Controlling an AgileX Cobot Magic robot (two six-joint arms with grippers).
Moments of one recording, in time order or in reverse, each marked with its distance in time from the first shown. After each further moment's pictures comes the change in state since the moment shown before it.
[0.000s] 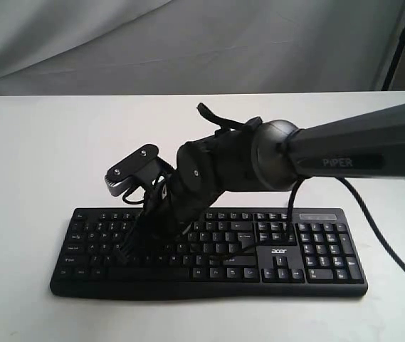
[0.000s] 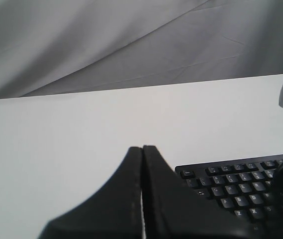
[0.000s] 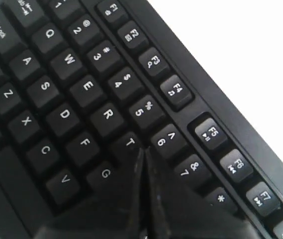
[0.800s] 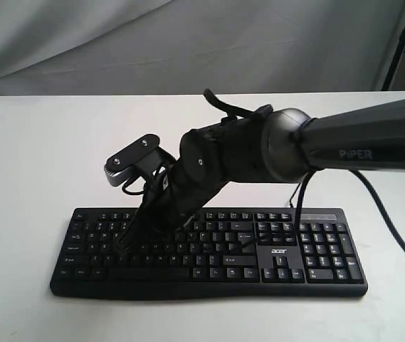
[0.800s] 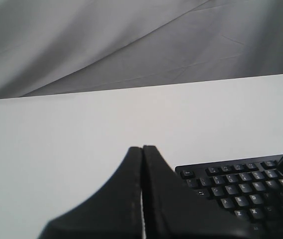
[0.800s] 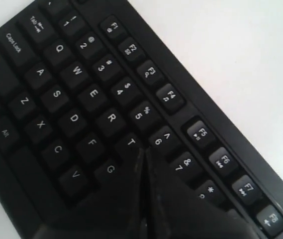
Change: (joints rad) left arm 0.000 0.000 0.000 0.000 0.000 0.000; right arm -0.008 -0.046 0.000 0.004 0.026 0.002
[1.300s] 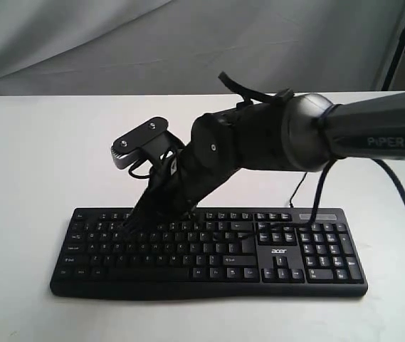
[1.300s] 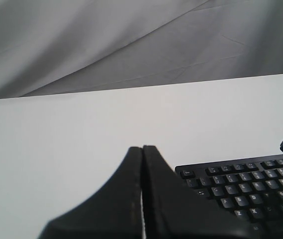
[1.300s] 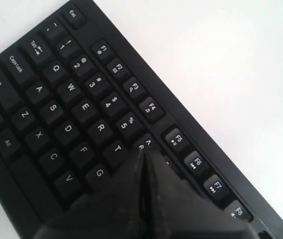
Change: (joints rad) left arm 0.000 0.000 0.000 0.000 0.000 0.000; right arm -0.021 -0.054 0.017 0.000 -0.015 0.000
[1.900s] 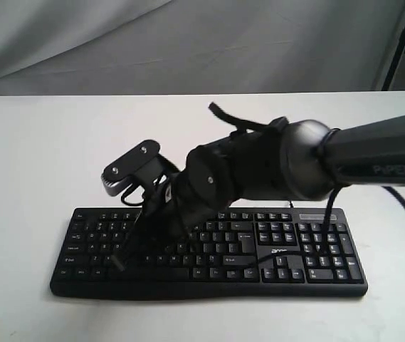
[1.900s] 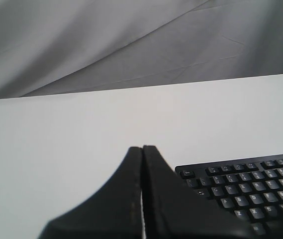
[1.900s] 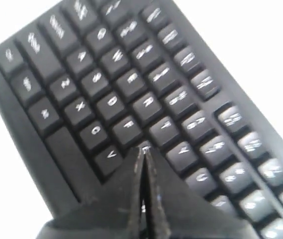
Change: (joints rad) left arm 0.000 0.000 0.000 0.000 0.000 0.000; right arm 0.065 -0.025 0.099 0.004 -0.082 0.001
